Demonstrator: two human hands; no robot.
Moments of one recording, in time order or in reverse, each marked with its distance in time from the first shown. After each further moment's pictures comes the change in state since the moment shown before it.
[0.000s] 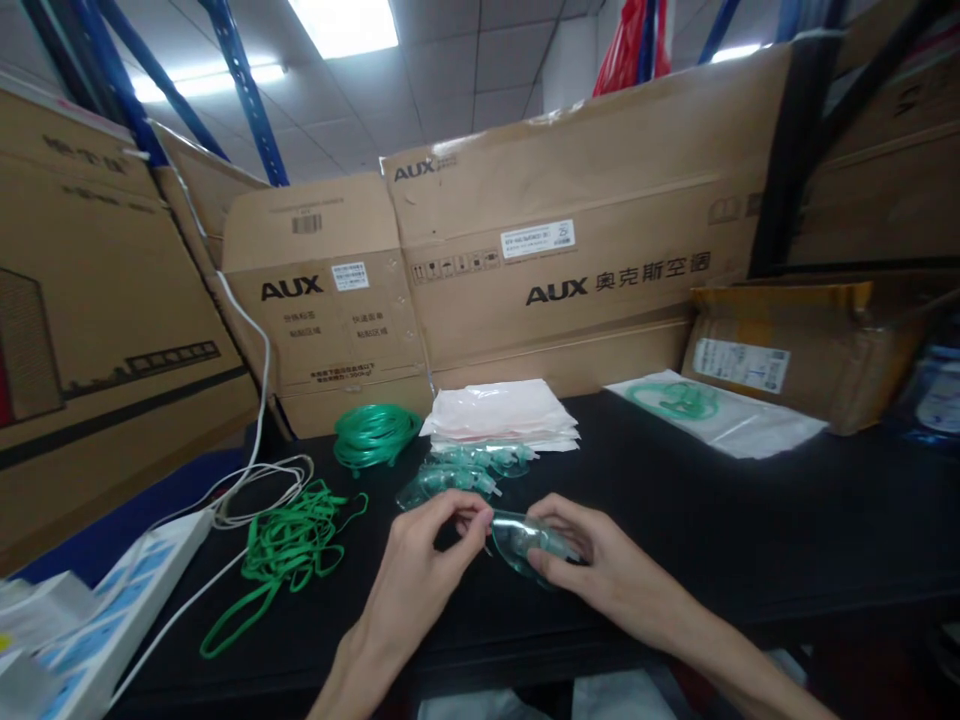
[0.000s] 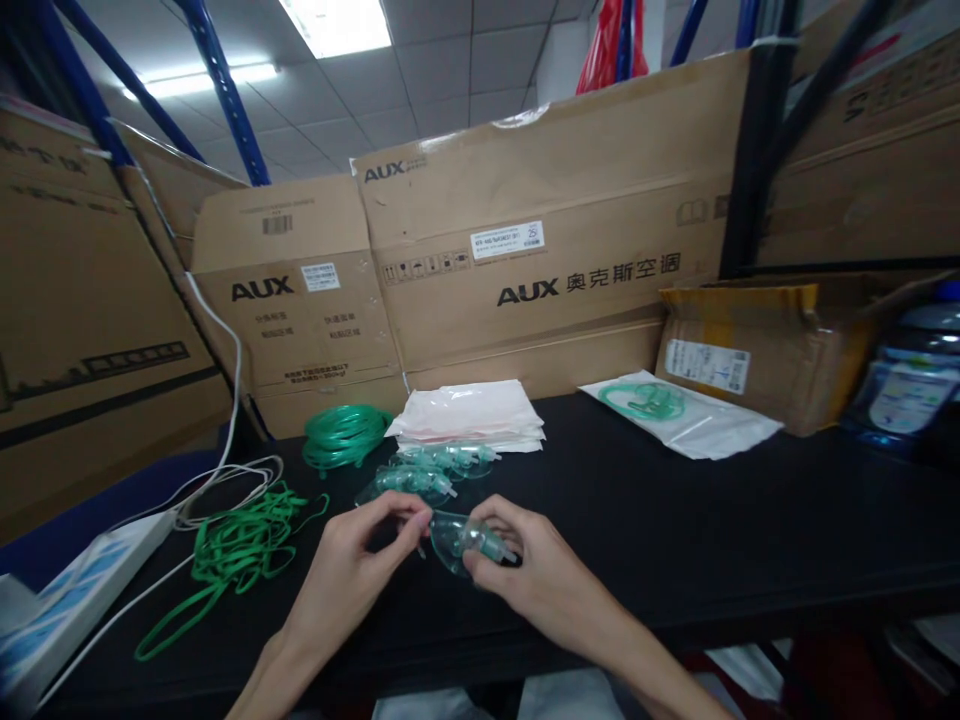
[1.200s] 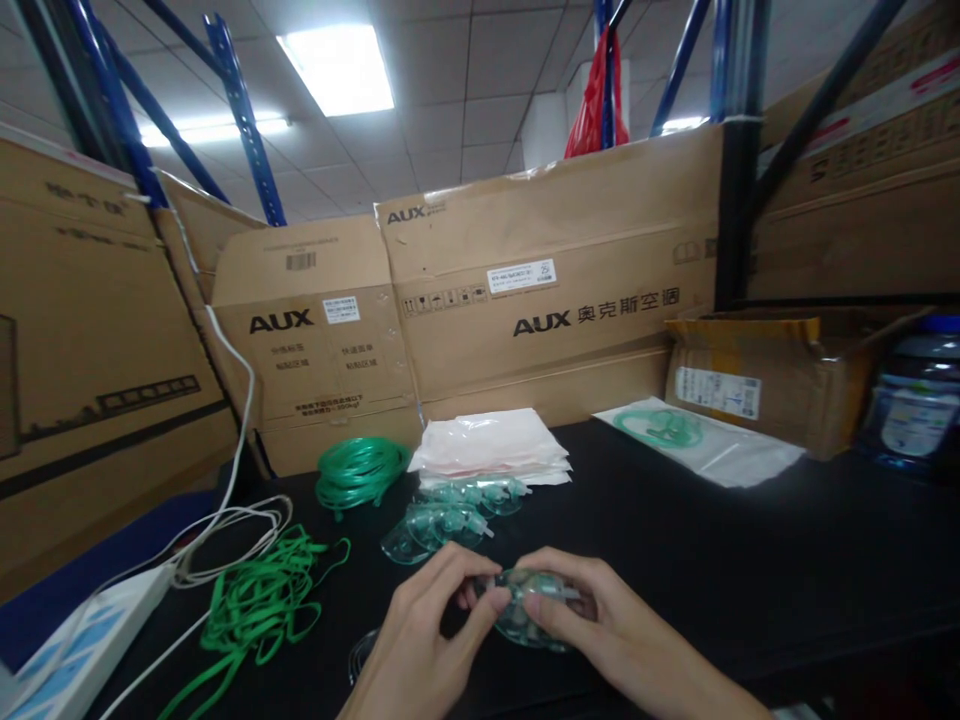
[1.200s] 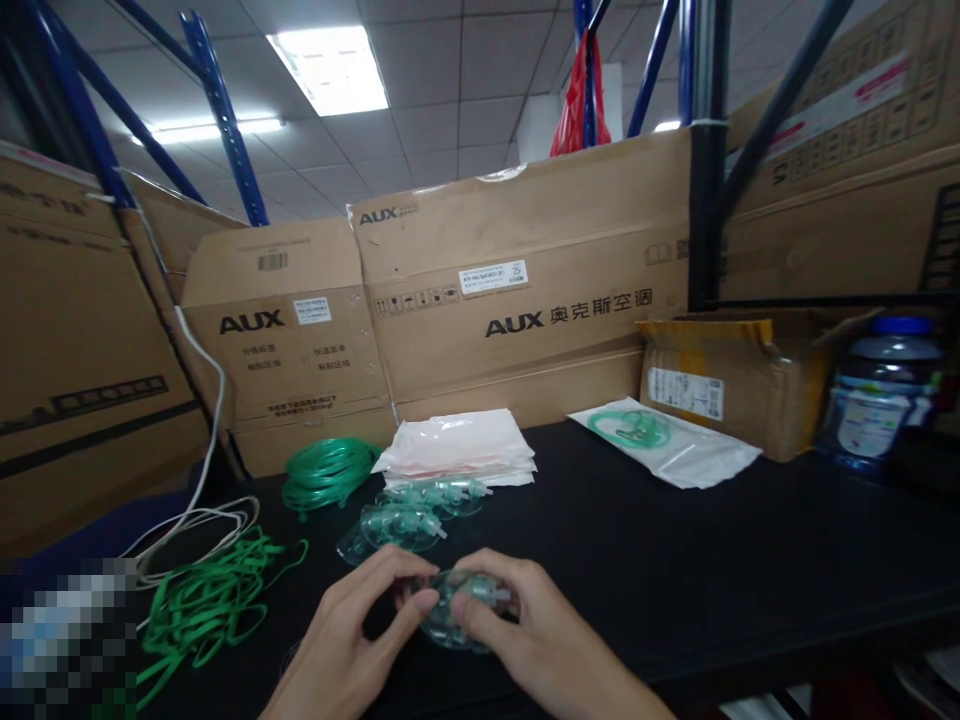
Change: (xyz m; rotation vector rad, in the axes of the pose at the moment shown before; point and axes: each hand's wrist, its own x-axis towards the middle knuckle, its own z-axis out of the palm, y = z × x) left_hand -0.008 -0.001 0.008 0.018 -0.094 0.094; right_hand -0.007 0.002 0.002 0.060 0.024 0.008
